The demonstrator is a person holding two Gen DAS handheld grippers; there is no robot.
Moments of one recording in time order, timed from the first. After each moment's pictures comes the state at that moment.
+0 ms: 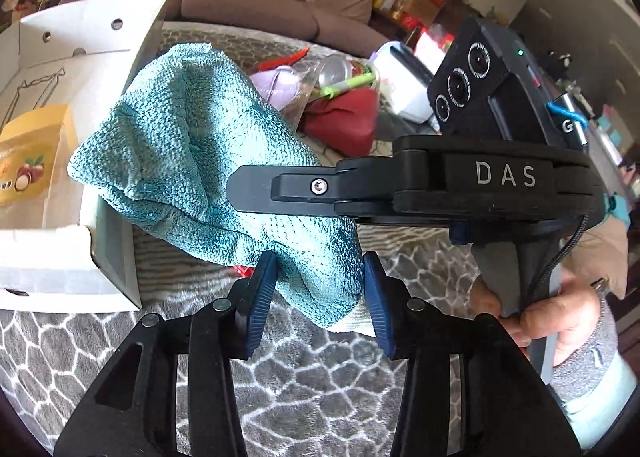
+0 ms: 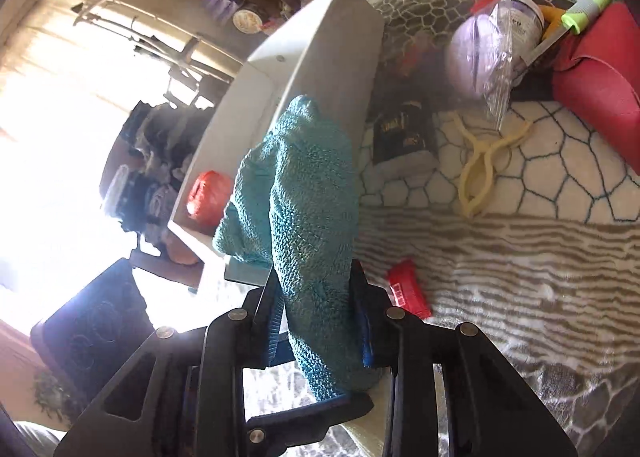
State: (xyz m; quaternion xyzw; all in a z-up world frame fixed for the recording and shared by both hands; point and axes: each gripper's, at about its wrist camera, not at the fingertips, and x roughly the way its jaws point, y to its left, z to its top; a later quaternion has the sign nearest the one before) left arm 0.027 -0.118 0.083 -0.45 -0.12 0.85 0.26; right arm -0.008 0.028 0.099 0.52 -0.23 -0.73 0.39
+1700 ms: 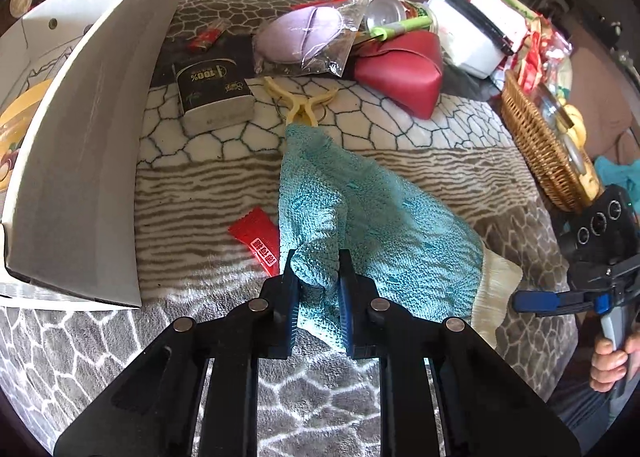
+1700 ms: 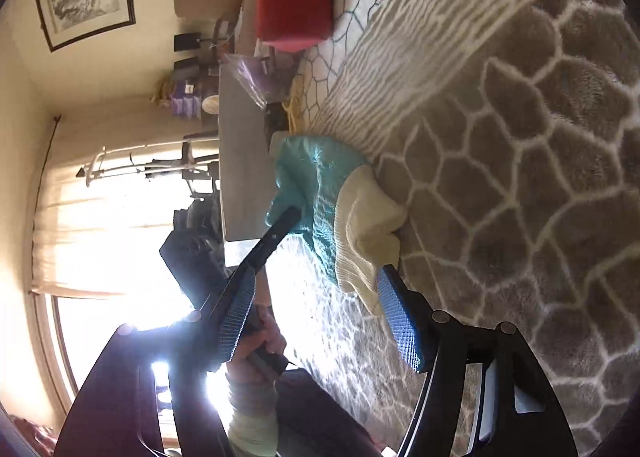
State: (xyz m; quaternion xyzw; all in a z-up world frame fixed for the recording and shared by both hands) left arm 0.001 -0.095 0.035 -0.53 -0.04 0.83 0.17; right arm 0.072 0.214 0.031 0.55 -0.48 -0.61 0.30
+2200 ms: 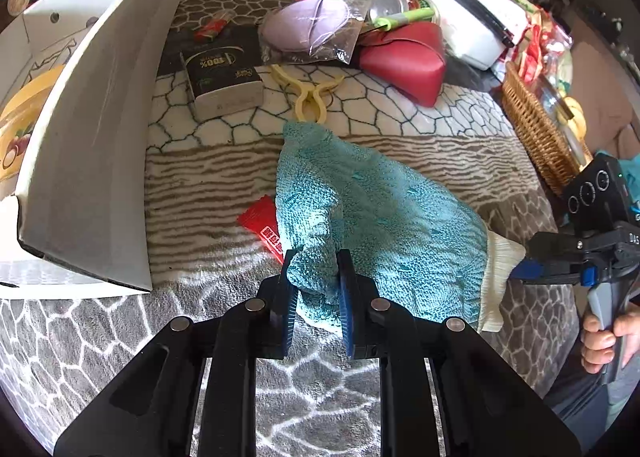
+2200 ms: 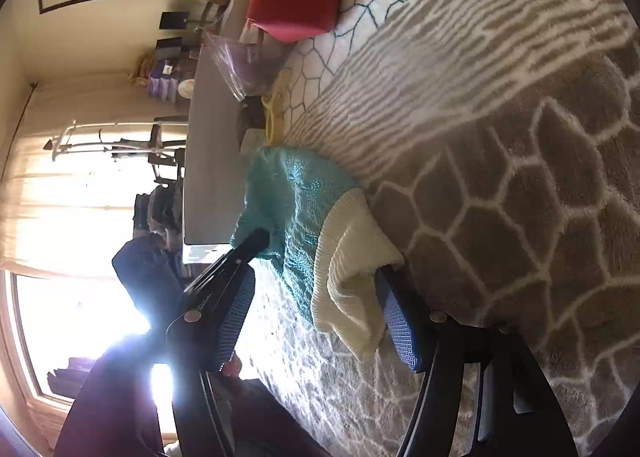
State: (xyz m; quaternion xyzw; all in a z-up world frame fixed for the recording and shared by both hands) left arm 0.005 -0.105 0.033 -0.55 -0.05 0.82 0.17; right arm 0.046 0.189 0.021 0.56 -0.42 -0.65 0.29
